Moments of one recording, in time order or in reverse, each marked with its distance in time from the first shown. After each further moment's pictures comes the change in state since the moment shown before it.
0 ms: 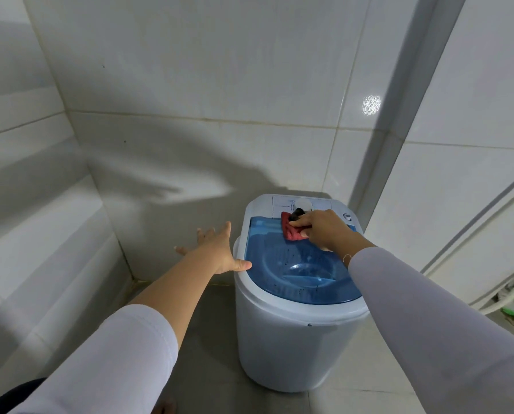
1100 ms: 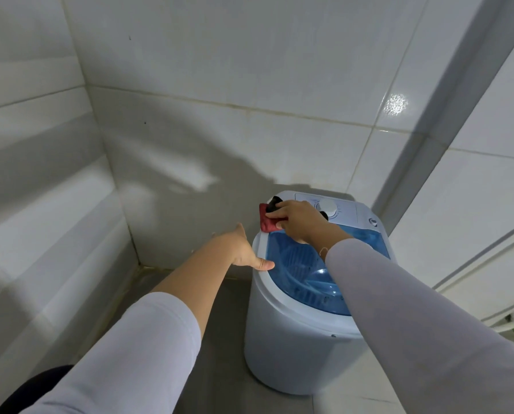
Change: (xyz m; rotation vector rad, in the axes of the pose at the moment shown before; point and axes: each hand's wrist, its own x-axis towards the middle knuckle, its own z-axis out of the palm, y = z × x) left_hand 0.036 -0.013 0.001 -0.076 -0.231 -0.054; right_hand 0.048 -0.075 0.010 -0.055 -0.028 -0.136
